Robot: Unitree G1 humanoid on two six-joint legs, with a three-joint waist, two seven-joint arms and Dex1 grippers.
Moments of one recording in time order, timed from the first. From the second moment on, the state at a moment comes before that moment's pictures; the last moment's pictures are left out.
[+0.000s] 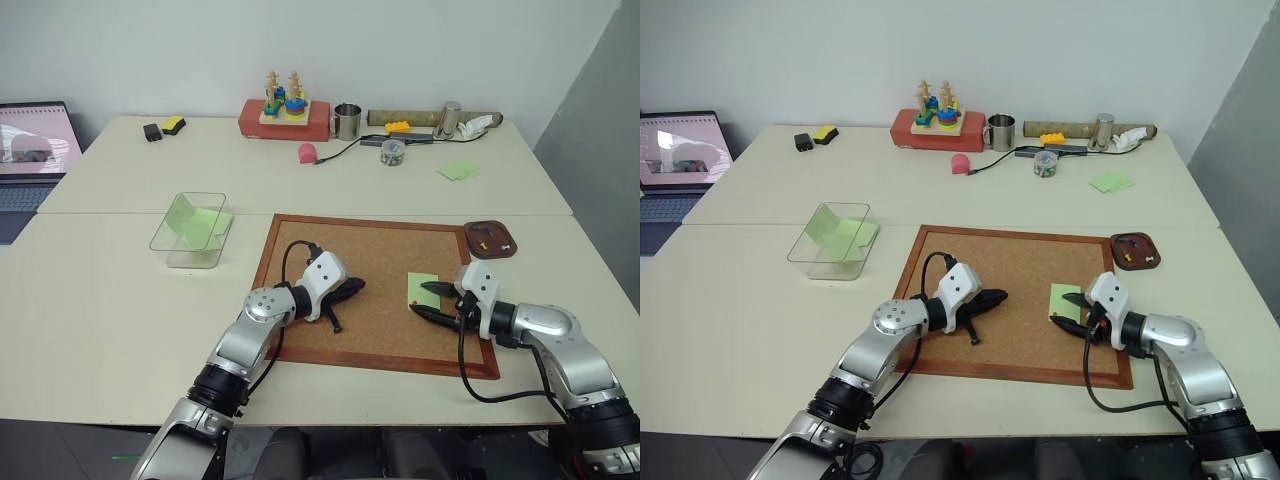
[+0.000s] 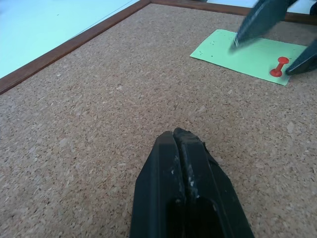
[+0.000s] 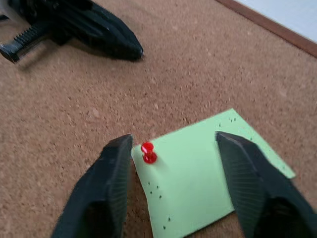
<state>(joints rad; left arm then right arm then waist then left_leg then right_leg) -0.42 0.29 -0.30 0.20 -0.07 0.16 -0.74 -0.18 -0.62 0.07 -0.03 0.26 0.23 0.91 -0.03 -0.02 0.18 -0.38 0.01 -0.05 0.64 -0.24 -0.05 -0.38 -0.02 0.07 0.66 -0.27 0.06</state>
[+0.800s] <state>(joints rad) -0.42 0.29 -0.30 0.20 -0.07 0.17 -0.74 -0.22 -0.66 0.08 -0.16 0.26 0.19 0.95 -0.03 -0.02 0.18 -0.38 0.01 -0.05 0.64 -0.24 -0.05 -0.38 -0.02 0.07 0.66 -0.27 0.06</state>
